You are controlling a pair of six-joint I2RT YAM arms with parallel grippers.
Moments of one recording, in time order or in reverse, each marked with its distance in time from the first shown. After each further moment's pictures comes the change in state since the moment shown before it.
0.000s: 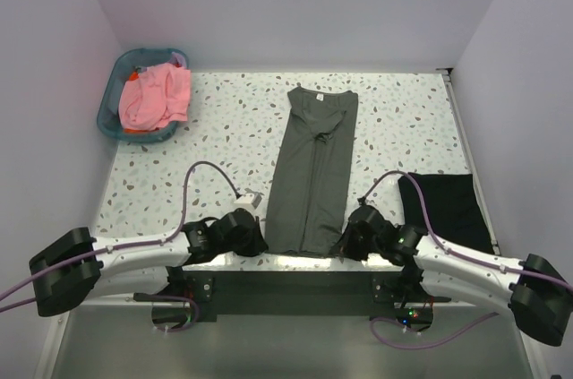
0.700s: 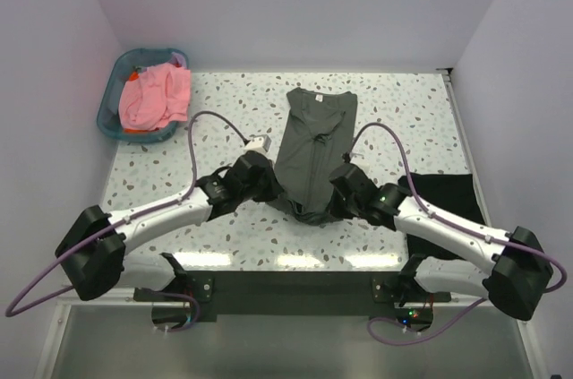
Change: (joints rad) left arm 0.201 0.194 0.420 -0.118 -0.032 0.116; right arm -0.026 0.239 0.447 -0.238 0.235 -0.312
